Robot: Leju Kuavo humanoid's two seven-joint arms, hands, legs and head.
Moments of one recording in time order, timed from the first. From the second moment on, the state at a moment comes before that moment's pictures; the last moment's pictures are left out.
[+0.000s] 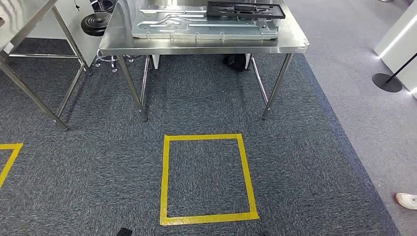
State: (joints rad) left arm -0.14 -0.17 1.02 -0.18 -1.40 0.07 -0.07; right arm -0.13 0.11 -0.83 -0.19 0.86 0.02 -0.08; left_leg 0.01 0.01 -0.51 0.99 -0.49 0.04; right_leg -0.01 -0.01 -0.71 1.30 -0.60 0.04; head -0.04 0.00
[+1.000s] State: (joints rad) left arm -0.15 -0.17 1.03 -0.18 -1.40 0.07 -0.07; right arm -0.13 0.10 -0.82 -0.19 0.86 0.02 -0.08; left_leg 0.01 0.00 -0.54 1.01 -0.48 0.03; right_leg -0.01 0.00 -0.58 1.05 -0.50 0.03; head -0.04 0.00
